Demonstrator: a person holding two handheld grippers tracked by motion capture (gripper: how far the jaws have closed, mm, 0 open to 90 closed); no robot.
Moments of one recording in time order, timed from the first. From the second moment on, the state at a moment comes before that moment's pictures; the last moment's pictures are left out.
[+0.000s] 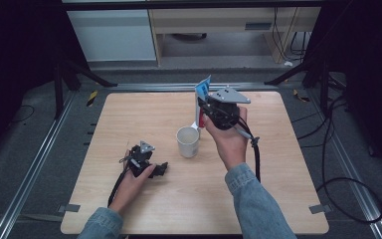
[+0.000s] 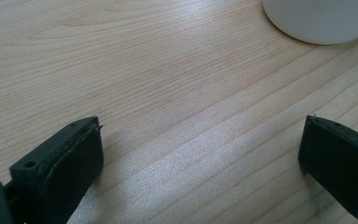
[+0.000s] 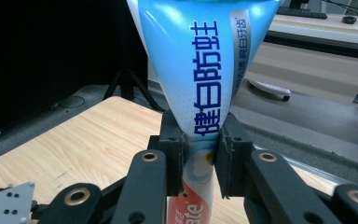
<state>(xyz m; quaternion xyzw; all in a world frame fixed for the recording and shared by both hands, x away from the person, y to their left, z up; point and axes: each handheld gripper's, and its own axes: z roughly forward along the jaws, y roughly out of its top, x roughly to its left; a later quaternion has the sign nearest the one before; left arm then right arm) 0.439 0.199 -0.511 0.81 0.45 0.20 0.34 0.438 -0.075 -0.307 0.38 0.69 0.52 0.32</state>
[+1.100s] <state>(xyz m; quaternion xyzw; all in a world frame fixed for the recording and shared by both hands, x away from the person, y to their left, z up) 0.439 0.199 -0.511 0.81 0.45 0.20 0.34 0.438 -0.056 -0.319 0.38 0.69 0.53 0.32</state>
